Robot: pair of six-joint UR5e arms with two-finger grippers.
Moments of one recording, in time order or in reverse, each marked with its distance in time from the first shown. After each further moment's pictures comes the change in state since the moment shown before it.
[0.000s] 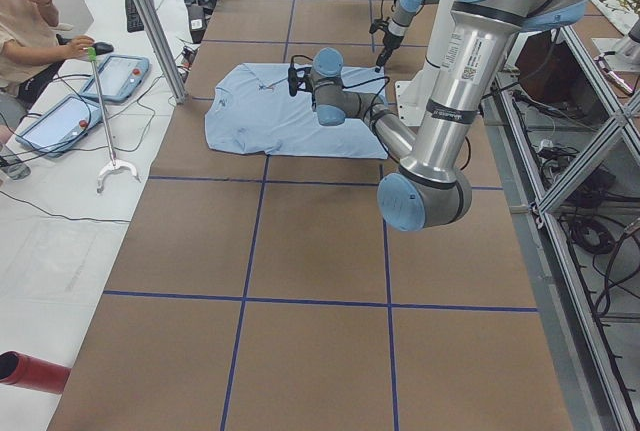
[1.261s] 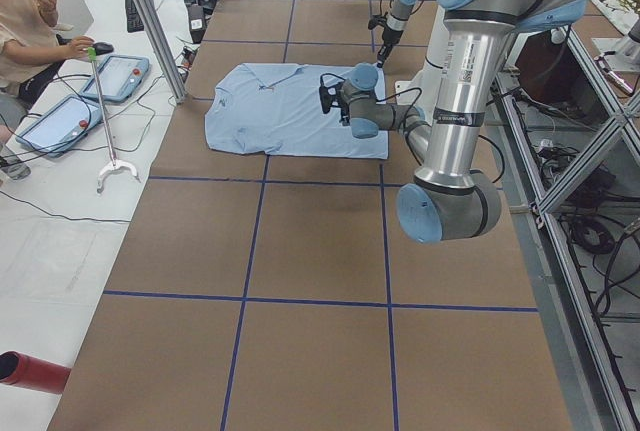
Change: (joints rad) left arm 0.337 0.241 -0.148 0.041 0.328 -0.208; right arm 0.033 0.003 0.047 0.003 0.053 -0.005
